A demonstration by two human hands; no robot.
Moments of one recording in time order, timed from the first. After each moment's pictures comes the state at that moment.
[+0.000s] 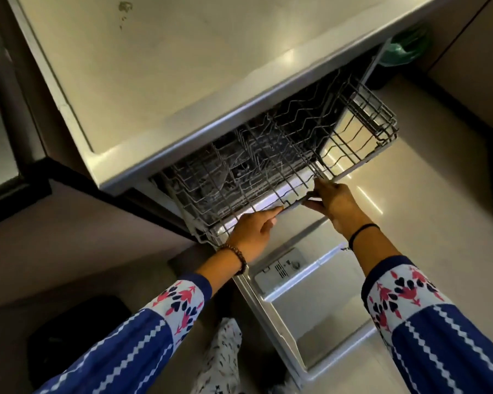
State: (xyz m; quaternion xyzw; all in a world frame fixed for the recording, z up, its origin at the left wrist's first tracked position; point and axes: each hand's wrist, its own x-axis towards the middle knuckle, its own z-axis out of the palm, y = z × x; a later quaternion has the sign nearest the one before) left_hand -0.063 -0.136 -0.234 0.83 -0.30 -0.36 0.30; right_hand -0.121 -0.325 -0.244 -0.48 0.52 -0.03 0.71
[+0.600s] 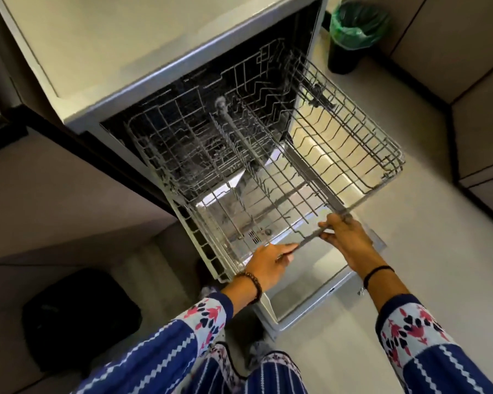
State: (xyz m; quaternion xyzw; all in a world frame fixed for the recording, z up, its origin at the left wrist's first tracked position) left_hand -0.271 -0.131 -0.226 0.78 -0.28 -0.46 0.31; right_hand -0.356 -0.307 -0.243 -0.48 0.54 -0.07 0.69
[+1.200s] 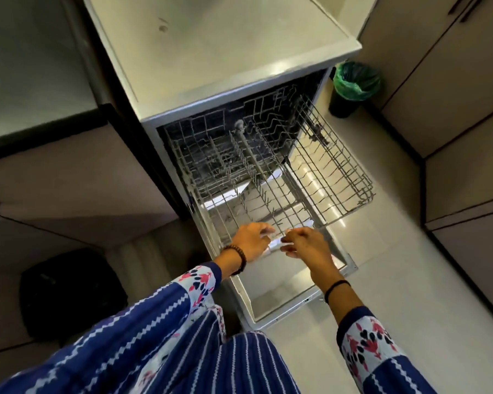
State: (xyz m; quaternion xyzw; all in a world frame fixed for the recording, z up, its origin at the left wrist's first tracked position) left_hand -0.256 -0.105 -0.144 0.82 -0.22 -0.40 0.35; right_hand -0.356 -0.229 -0.148 -0.63 0.47 0.01 0.62
